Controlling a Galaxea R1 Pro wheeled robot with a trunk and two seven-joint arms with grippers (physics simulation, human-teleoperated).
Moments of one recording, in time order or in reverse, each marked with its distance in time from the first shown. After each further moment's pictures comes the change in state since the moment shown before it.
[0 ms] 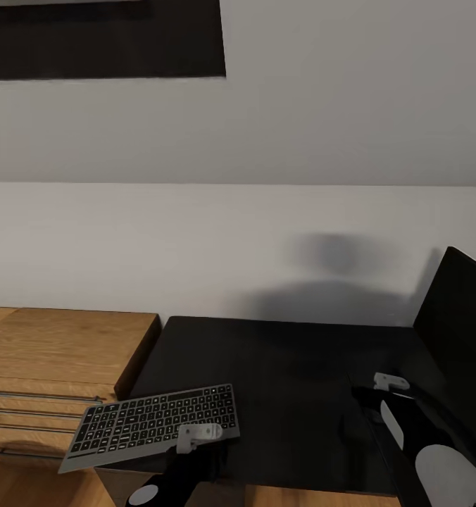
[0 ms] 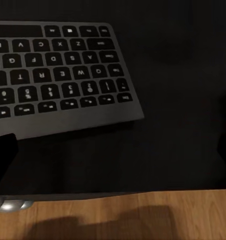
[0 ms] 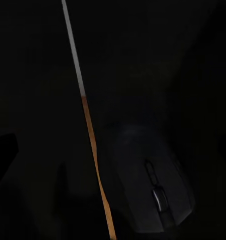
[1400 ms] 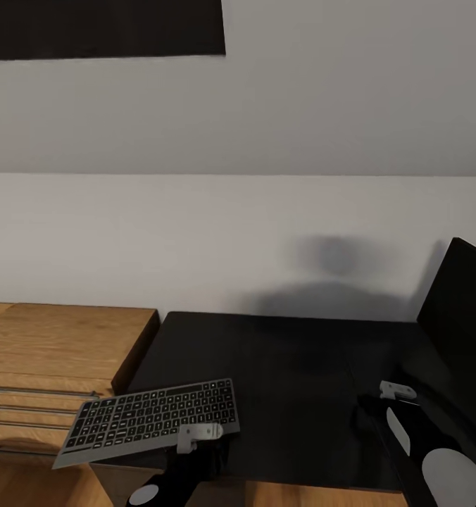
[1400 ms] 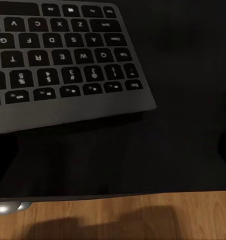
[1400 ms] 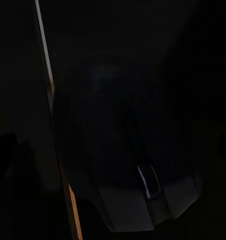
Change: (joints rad) left arm 0.000 -0.002 0.000 0.000 0.000 0.003 0.000; right arm 0.000 -0.027 0.001 0.062 0.002 -0.001 0.002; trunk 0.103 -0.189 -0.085
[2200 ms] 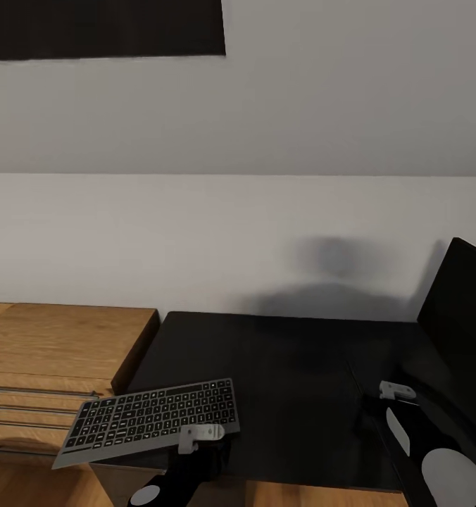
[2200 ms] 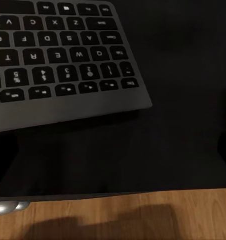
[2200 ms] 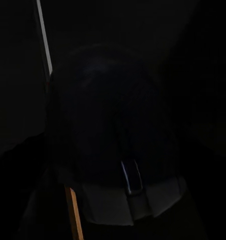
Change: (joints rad) left arm 0.000 0.000 -0.008 0.000 0.002 0.001 0.000; right arm 0.000 0.001 0.001 0.001 0.007 0.000 0.000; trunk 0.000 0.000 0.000
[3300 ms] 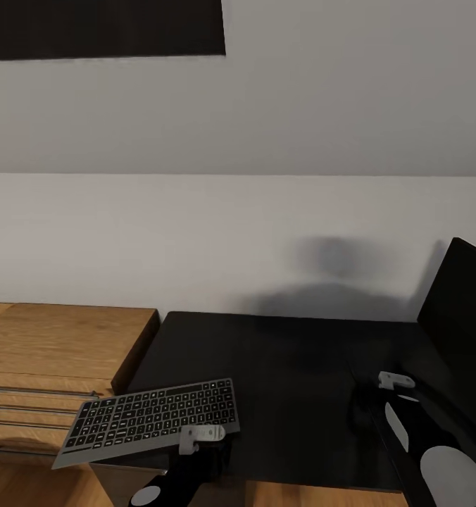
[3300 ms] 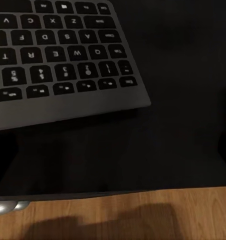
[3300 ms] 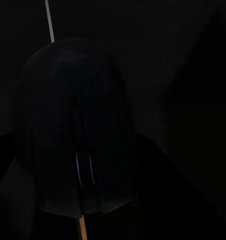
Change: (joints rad) left arm 0.000 0.002 -0.005 0.001 0.000 0.002 0.000; right arm 0.000 0.006 -0.001 -0.044 -0.001 -0.080 0.004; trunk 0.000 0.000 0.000
